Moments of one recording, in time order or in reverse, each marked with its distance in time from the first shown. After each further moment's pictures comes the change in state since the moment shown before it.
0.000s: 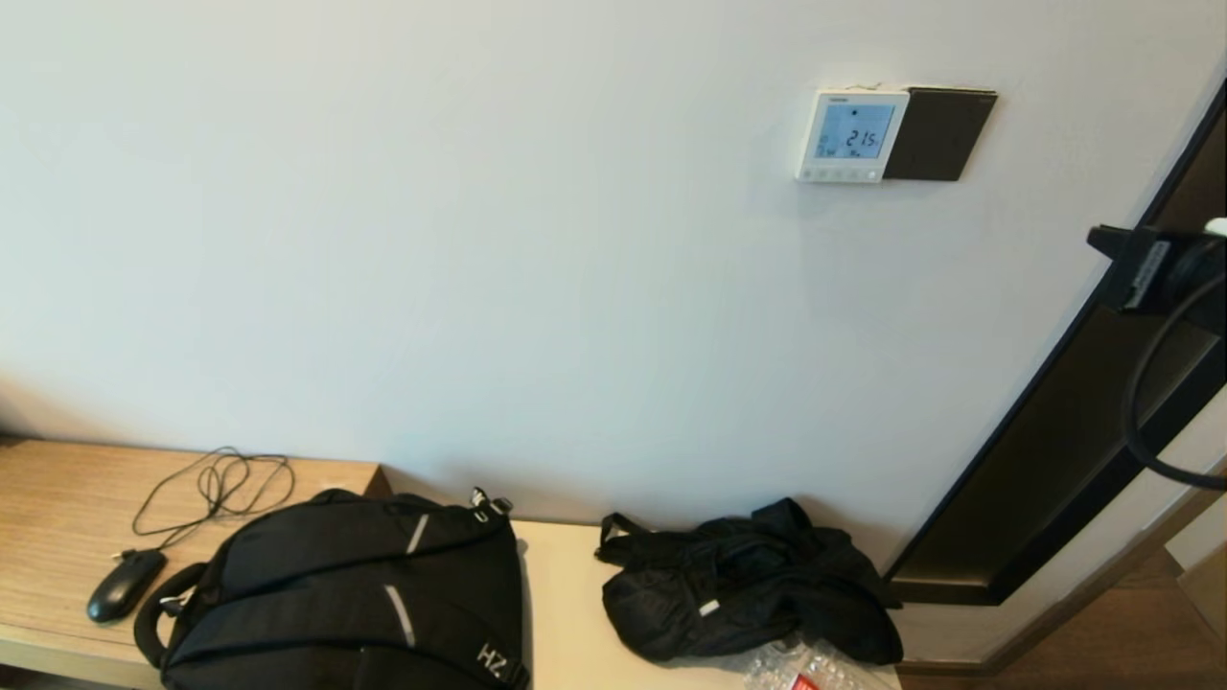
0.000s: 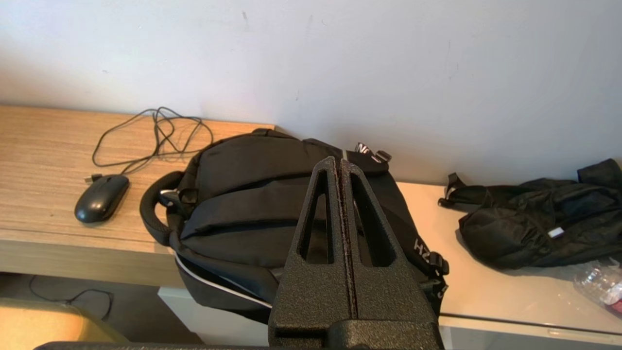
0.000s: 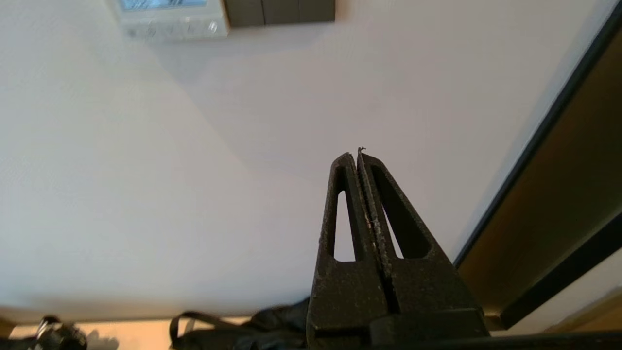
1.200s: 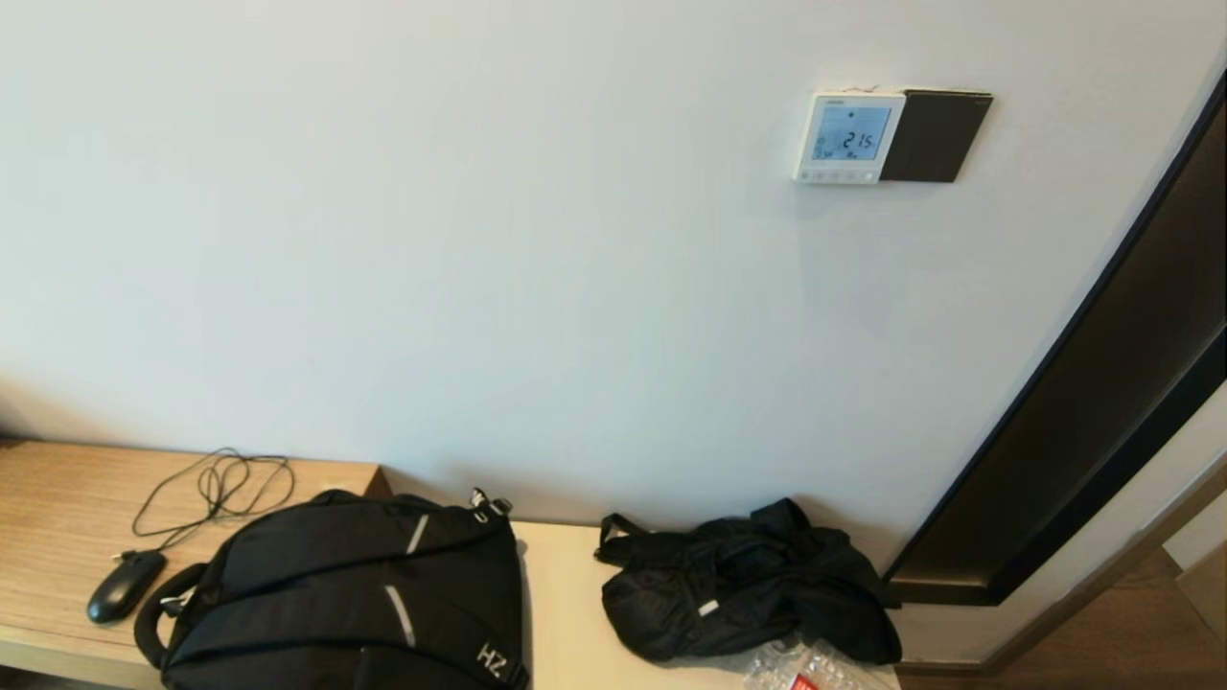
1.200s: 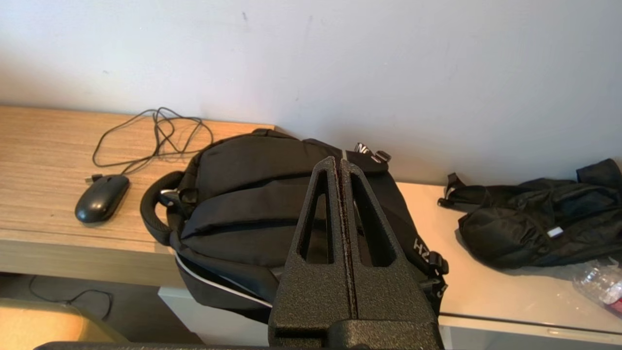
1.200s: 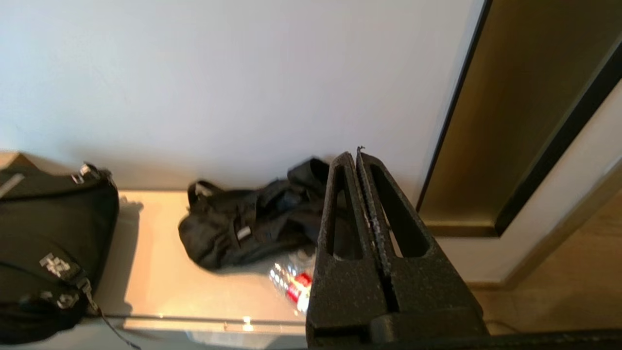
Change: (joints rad) left arm 0.000 0.000 0.000 0.001 0.000 0.001; right arm 0.000 -1.205 0.704 0.536 0.086 -0.010
